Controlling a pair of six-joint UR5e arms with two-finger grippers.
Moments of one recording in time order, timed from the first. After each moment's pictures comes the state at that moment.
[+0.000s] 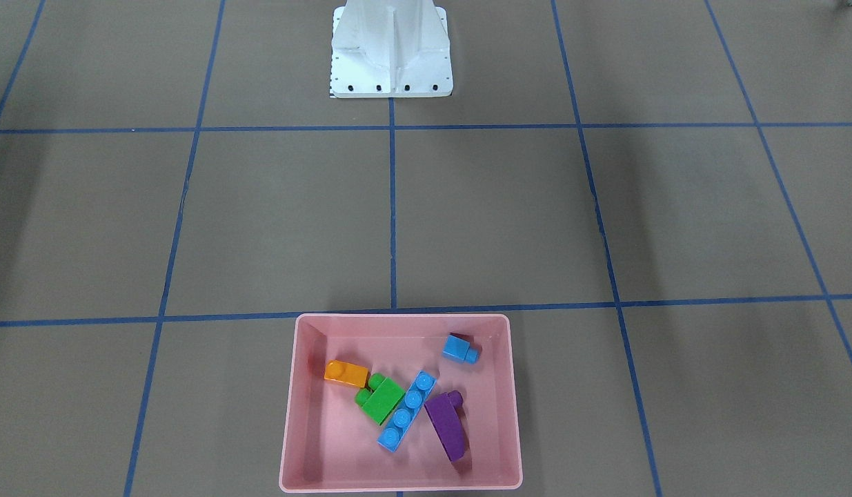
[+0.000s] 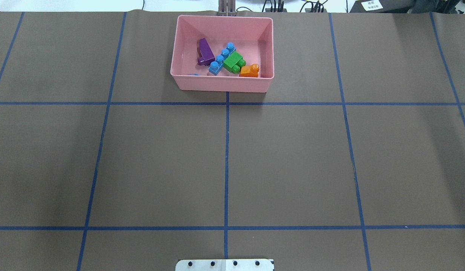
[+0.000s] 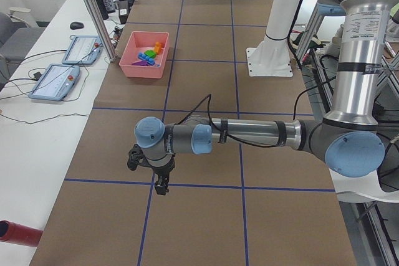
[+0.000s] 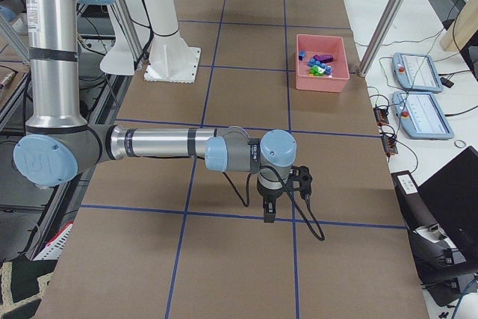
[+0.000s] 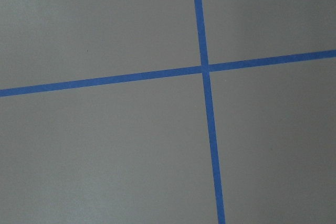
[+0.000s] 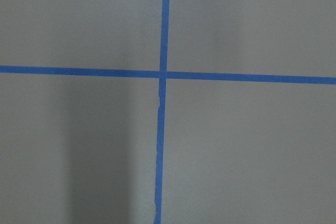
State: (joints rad) left arm -1.56 -1.61 -1.55 -1.51 -2.33 0.14; right arm 1.57 -1.58 1.63 -1.61 2.32 -0.01
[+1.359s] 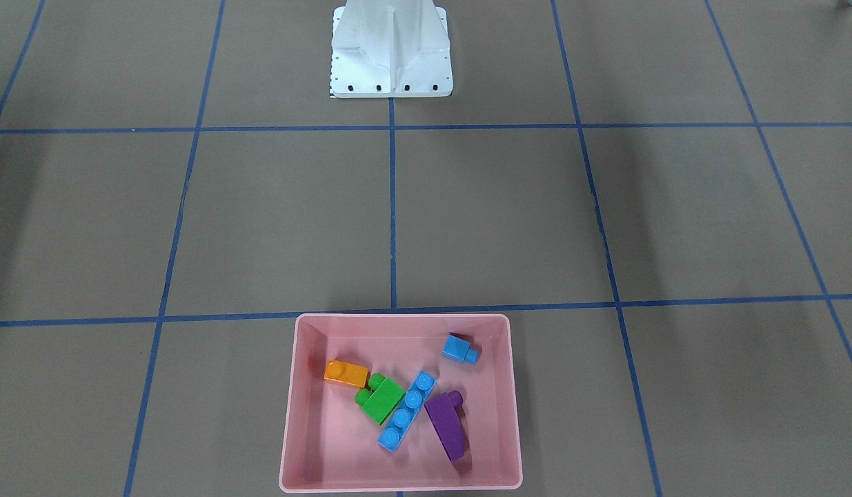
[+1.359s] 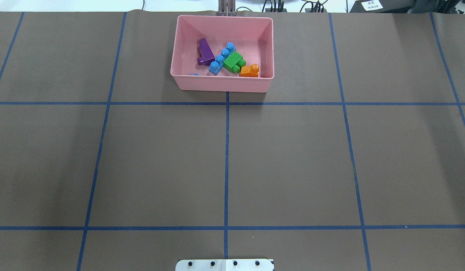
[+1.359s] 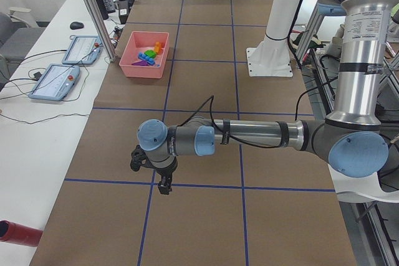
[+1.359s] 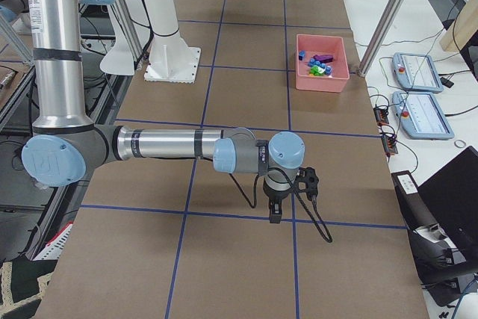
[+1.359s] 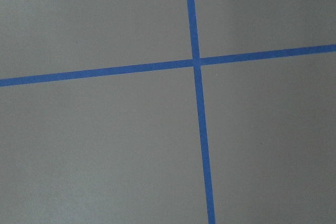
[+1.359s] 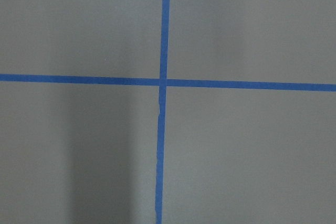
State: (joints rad) left arm -1.56 -1.60 -1.56 -1.50 -2.36 0.14; right arm 1.57 -1.58 1.62 -1.61 2.33 -0.01
